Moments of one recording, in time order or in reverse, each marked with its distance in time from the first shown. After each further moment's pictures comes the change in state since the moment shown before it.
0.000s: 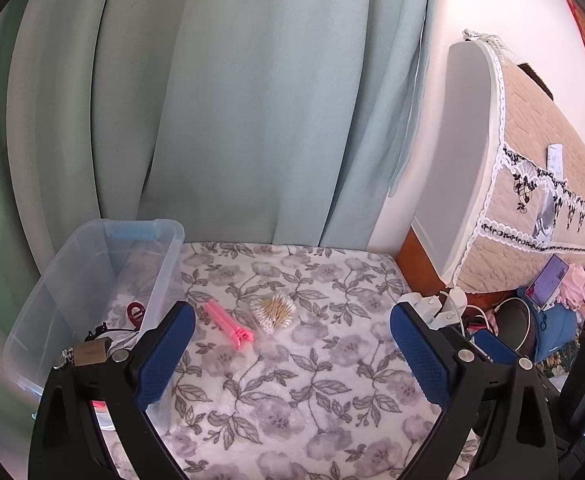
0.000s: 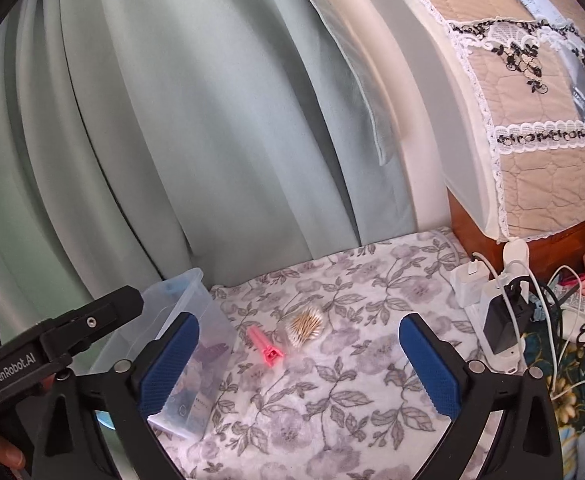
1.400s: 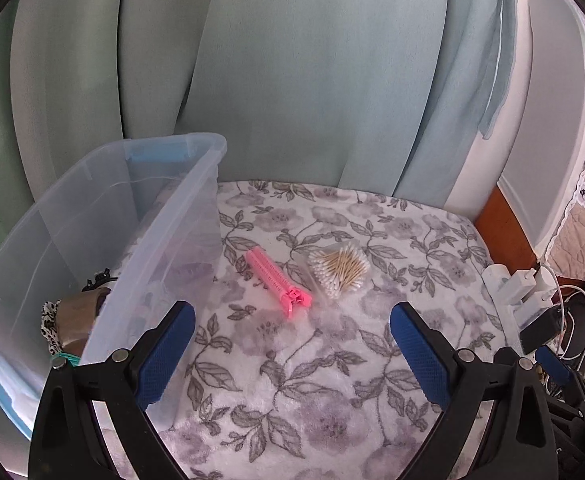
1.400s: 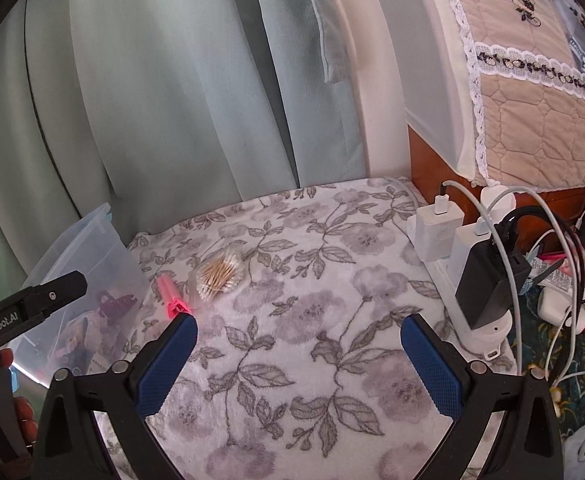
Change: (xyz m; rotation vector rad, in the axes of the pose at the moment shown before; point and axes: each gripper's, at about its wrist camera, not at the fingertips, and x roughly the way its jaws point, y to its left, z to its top) left arm 0.110 0.036 -0.052 -0.070 0.141 0.194; right arm 0.081 -0.049 -0.053 -0.062 0.159 -0.183
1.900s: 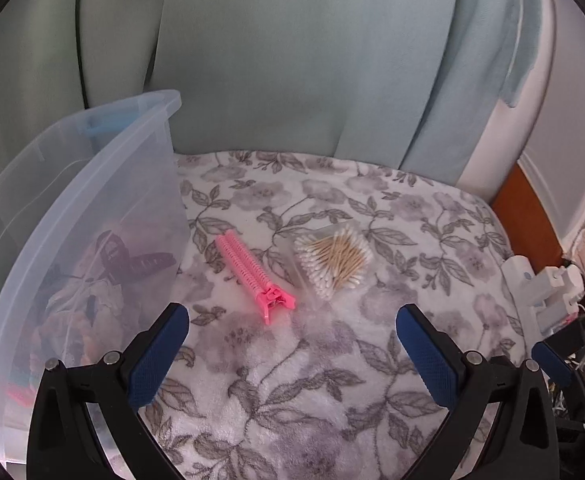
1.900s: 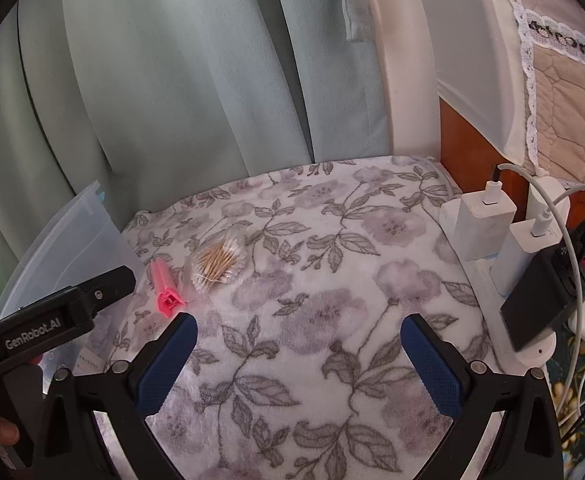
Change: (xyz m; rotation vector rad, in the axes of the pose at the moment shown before) left arm 0.073 -0.018 0.007 -0.024 0.113 0.016; right arm 0.053 0.001 0.008 -0.034 0.086 0.047
